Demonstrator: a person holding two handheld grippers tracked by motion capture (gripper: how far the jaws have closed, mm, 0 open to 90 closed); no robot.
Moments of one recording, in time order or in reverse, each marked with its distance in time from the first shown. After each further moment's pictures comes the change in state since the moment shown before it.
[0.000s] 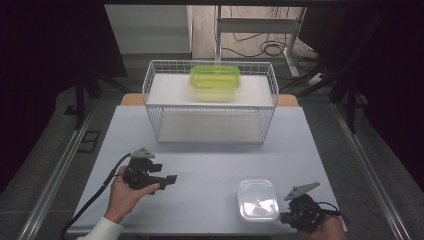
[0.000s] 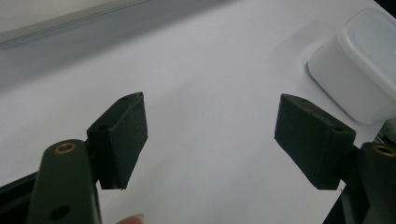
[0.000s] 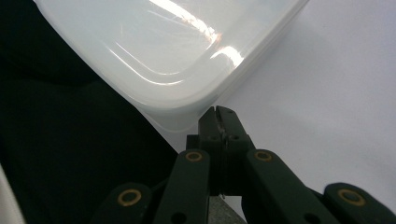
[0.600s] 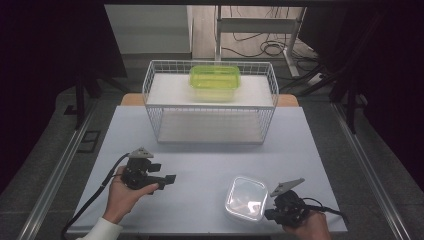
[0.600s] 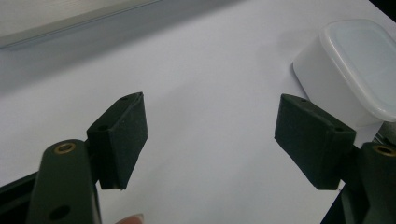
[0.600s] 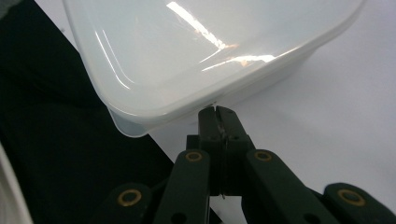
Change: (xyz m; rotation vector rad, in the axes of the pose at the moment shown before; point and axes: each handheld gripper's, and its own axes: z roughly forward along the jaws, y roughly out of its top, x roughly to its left) left arm 0.000 0.000 -0.003 -0.008 0.002 -0.003; right arm 0.017 0.027 0.017 -0.026 0.052 -0.016
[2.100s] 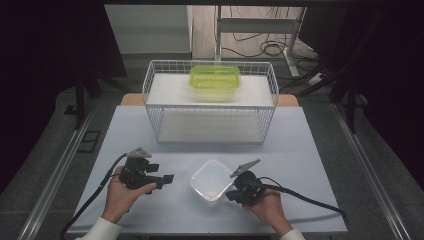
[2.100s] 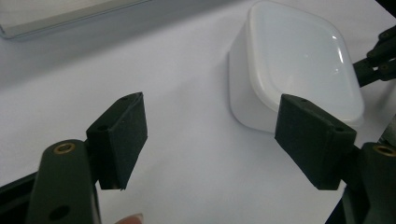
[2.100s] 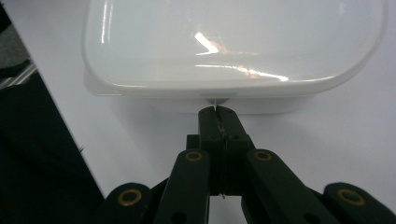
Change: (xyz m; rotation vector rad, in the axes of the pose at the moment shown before) left arm 0.007 -0.003 0.000 0.005 0.005 -0.018; right arm 0.021 0.089 0.062 -0.065 0.068 -0.061
